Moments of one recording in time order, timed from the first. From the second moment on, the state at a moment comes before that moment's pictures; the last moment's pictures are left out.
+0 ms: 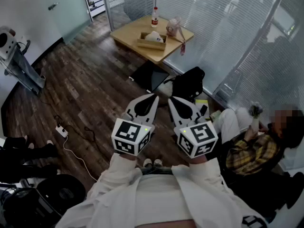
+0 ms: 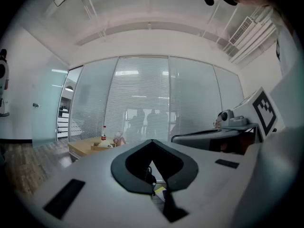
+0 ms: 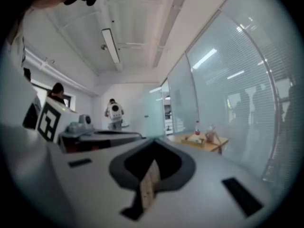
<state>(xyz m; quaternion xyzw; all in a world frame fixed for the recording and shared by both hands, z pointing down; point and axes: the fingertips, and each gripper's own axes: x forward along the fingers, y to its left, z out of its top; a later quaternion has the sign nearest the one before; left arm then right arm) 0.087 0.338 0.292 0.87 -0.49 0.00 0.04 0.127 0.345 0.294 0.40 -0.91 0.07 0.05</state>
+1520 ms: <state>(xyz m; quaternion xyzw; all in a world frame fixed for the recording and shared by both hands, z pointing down) 0.108 0.309 0.318 0.86 -0.49 -0.05 0.11 0.149 0.308 0.312 0.37 -0.93 0.06 0.04</state>
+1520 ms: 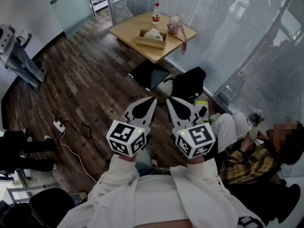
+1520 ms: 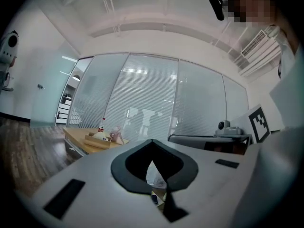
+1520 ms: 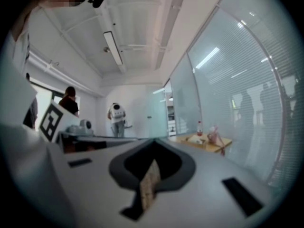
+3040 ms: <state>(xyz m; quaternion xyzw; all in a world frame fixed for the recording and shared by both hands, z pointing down) -0.047 0.028 0.313 0.86 -0.50 -0.06 0.11 0.052 0.038 0.300 0.50 -0.87 0.03 0.00</state>
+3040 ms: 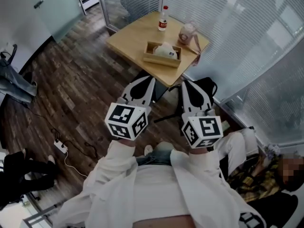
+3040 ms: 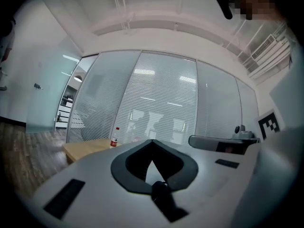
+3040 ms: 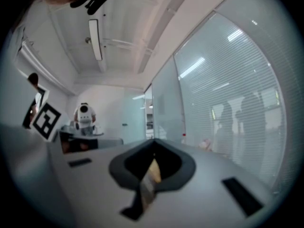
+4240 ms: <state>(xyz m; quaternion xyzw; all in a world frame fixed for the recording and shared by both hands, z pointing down) -0.045 -0.117 0.337 0.86 -0.49 -0.03 0.12 0.028 -0.109 0.330 0.46 -0.89 0.06 0.04</state>
